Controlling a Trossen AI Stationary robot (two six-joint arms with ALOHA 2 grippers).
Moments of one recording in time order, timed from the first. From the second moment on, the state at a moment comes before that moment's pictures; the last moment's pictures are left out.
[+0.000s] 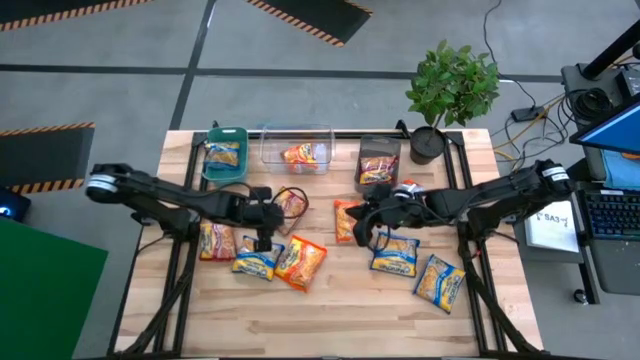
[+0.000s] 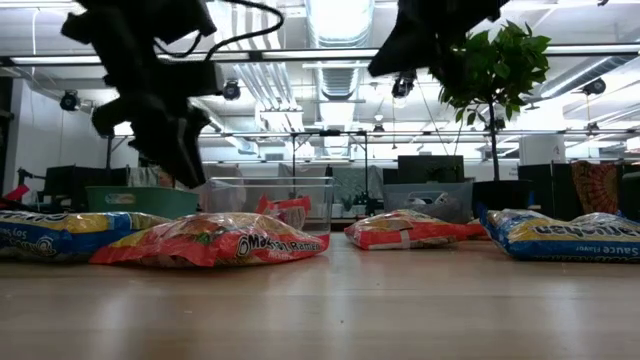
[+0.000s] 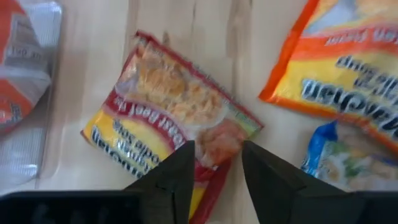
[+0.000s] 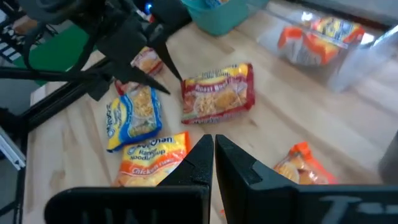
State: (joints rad) left arm -0.10 1.32 0.74 -0.50 -0.27 -0.04; right arm 0.16 1.35 0.96 -0.17 0.36 0.68
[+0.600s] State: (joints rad) left arm -0.10 1.22 0.47 -0.22 -0.37 -0.10; right arm 0.04 1.60 1.08 -0.15 0.23 0.81
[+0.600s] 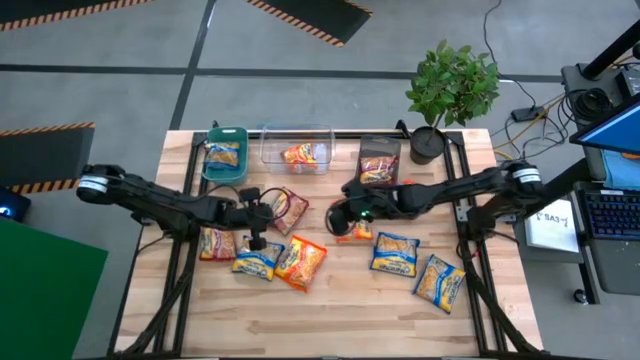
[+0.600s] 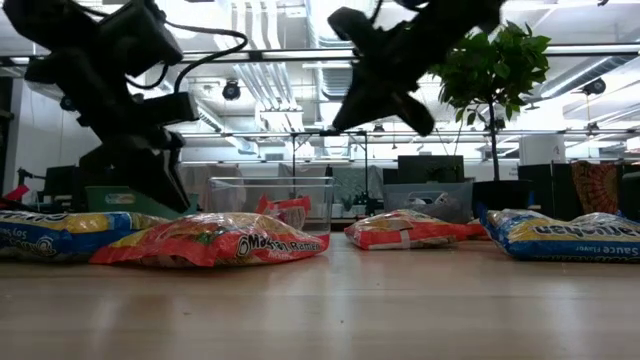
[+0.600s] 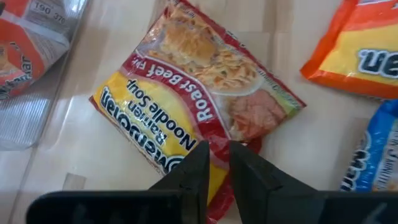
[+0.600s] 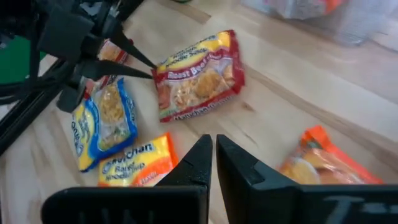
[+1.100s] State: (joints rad) left arm -0.10 1.21 0.44 -0.21 -0.38 -0.10; right arm -0.01 1.90 1.45 -0.41 0.20 0.75
